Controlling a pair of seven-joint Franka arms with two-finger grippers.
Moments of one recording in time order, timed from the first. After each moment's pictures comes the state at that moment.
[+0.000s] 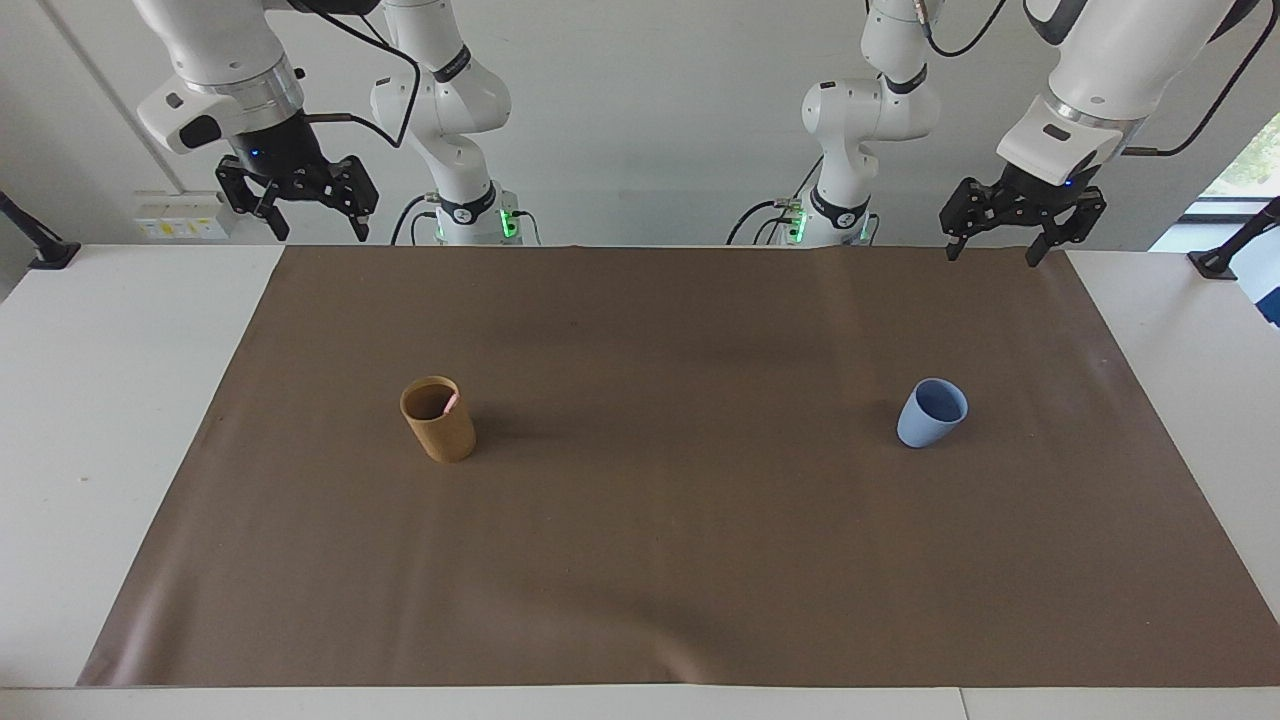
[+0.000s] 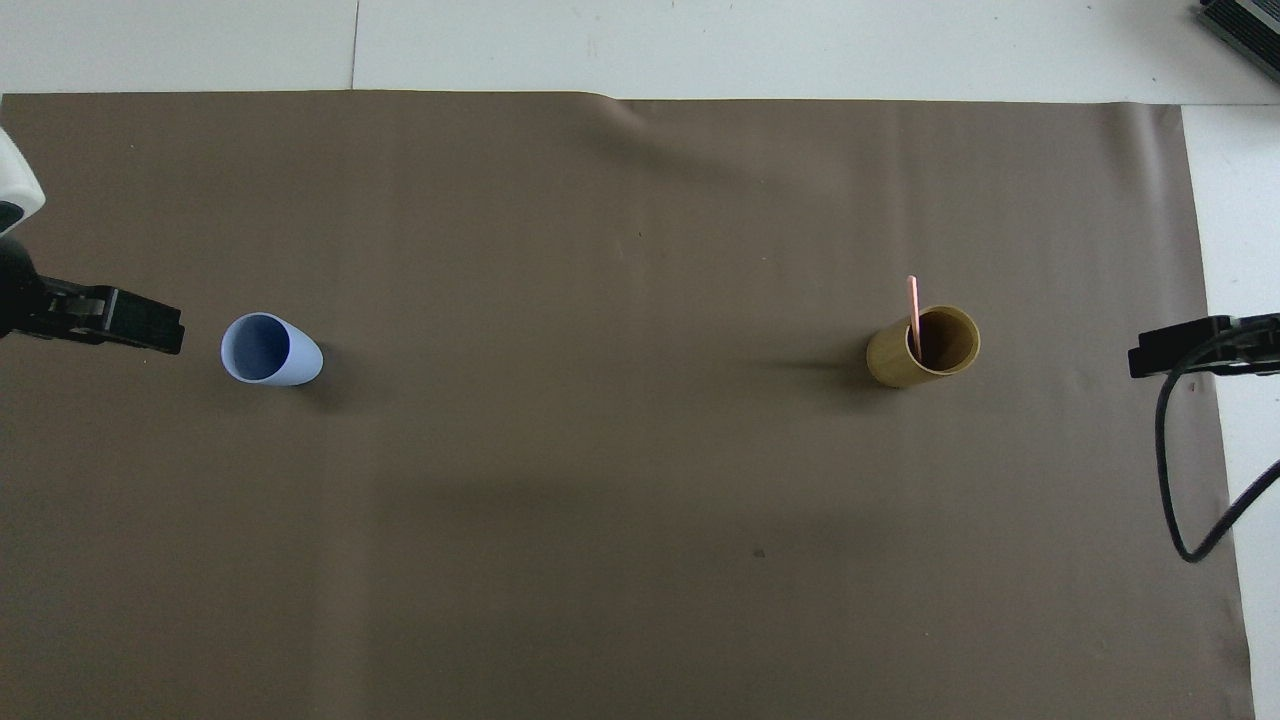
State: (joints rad) left arm -0.10 0.00 -0.04 -1.48 0.01 1.47 0.04; right arm 0.08 -0.07 -0.08 -1.57 -0.02 1.49 0.00
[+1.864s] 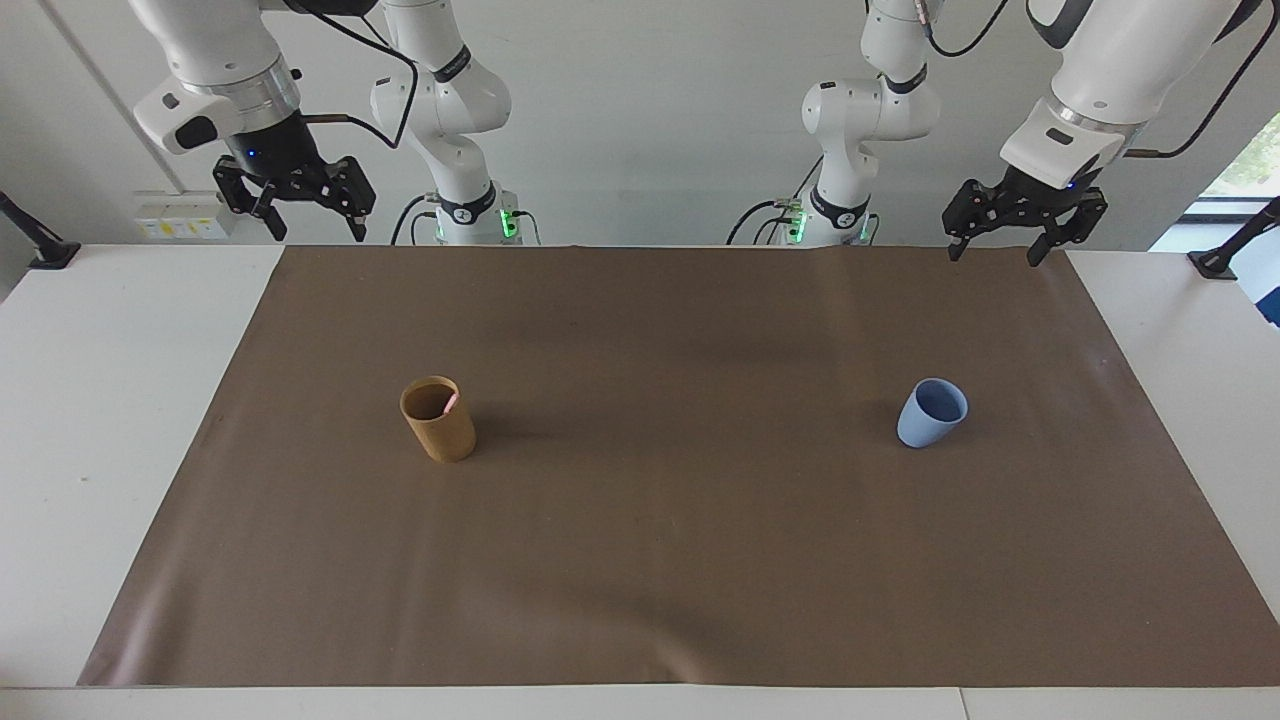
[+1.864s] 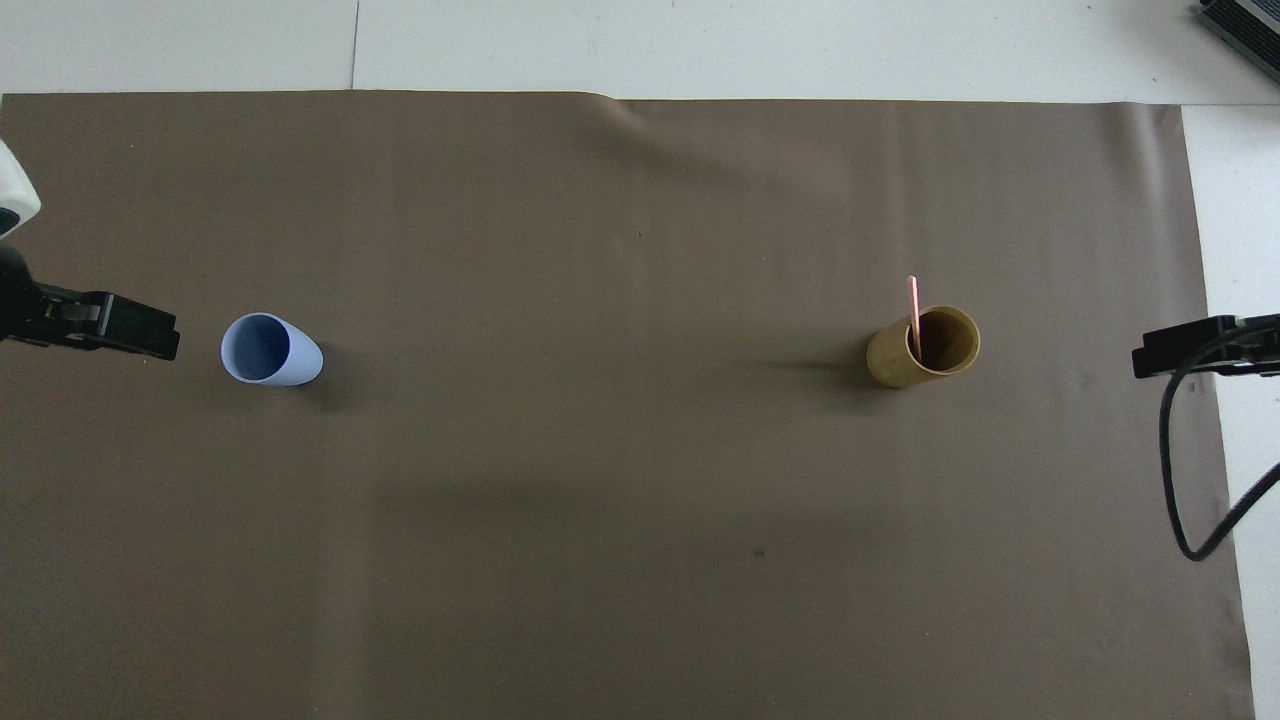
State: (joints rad) left arm -0.09 -0.01 -0.04 -1.50 0.01 1.47 0.04; right arm 0.07 -0.07 -0.08 -1.57 -0.02 1.49 0.00
